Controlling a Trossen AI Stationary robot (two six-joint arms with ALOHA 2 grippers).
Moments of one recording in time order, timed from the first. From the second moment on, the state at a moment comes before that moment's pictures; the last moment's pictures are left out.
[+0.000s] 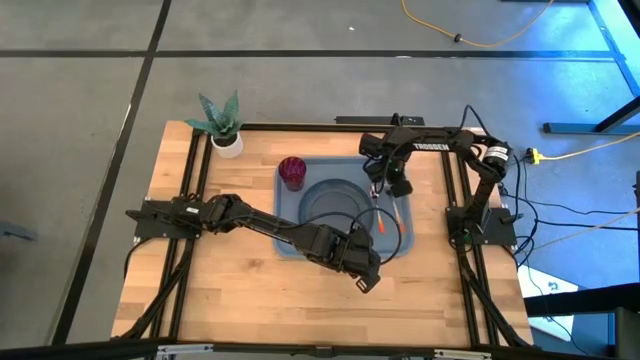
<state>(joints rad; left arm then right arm) -0.30 2.36 2.35 -1.04 -0.25 -1.01 -0.52 1.82 1.15 -1.02 0.11 -0.79</state>
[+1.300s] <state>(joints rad) -0.16 2.07 2.34 -1.57 -0.52 -0.76 -0.50 1.10 1.30 -1.22 0.06 -0.06</state>
